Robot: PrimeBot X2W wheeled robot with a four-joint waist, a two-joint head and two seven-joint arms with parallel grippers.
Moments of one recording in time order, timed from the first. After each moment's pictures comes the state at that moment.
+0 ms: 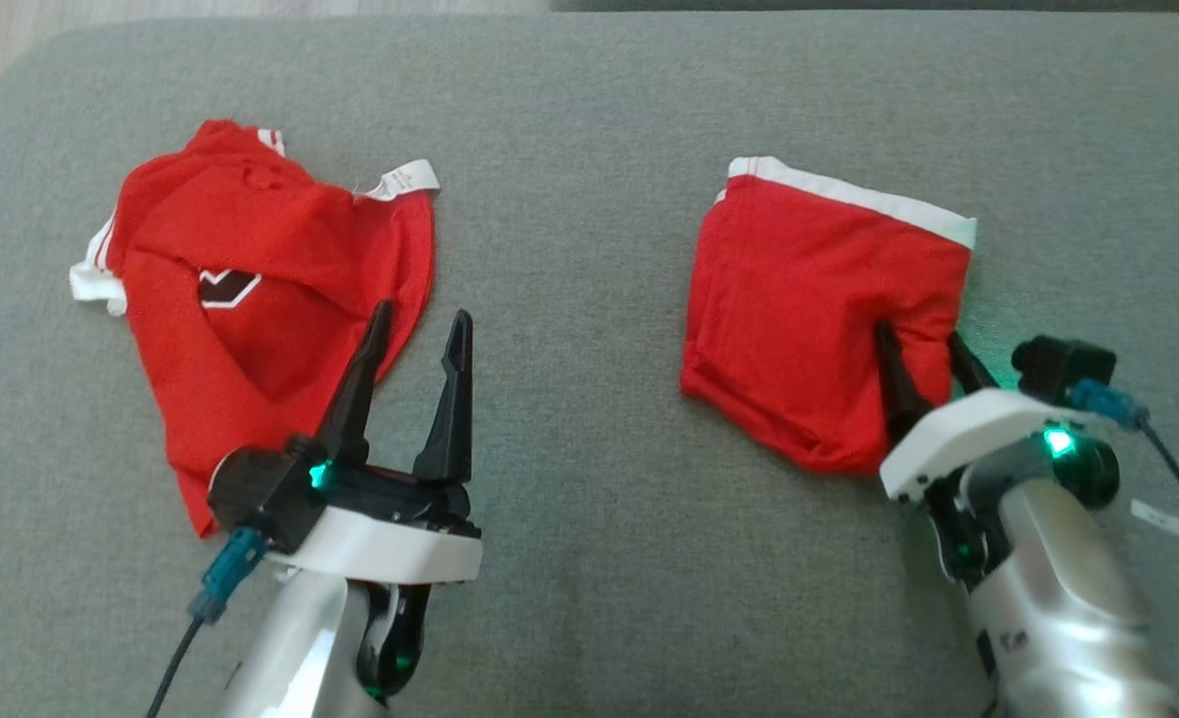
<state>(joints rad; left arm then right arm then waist) -0.22 0.05 -0.30 0.19 -0.35 -0.13 -0.25 -0.42 -0.05 0.06 0.74 0.32 0.12 -0.07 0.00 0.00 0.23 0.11</state>
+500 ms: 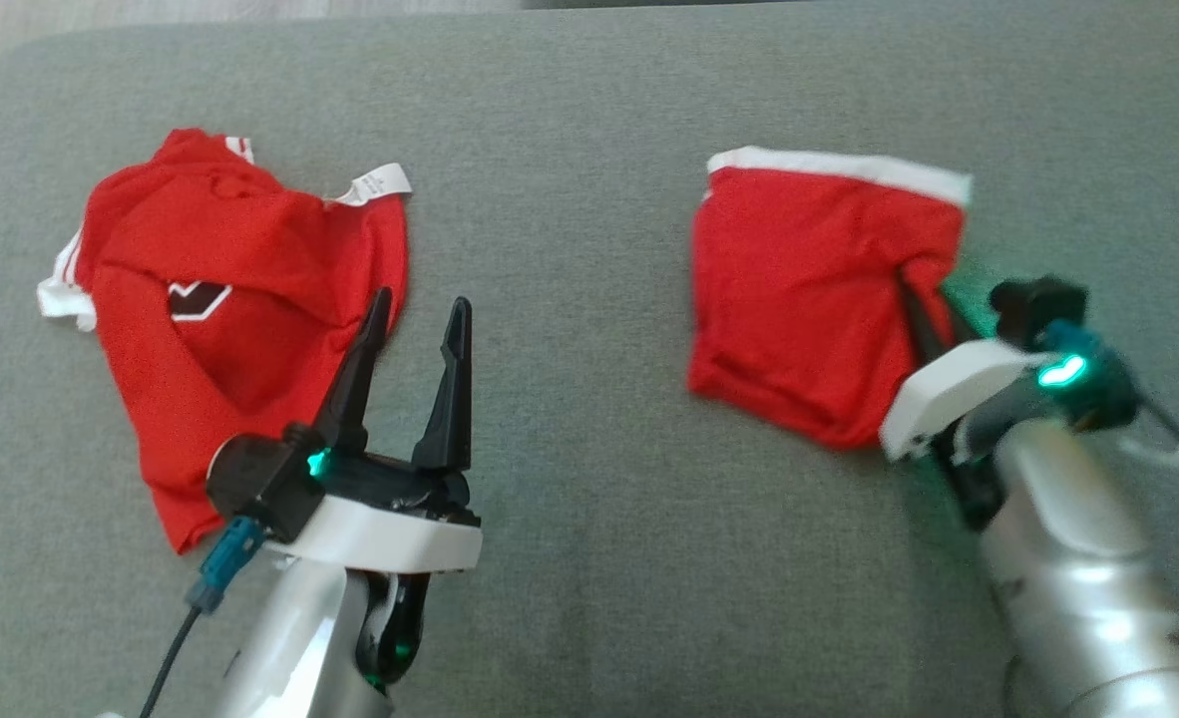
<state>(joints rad) -0.24 0.05 -0.30 0.20 -0.35 -0.13 -0.25 -0.58 -0.08 0.10 0.89 0.13 0.12 -0.16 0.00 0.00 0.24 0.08</state>
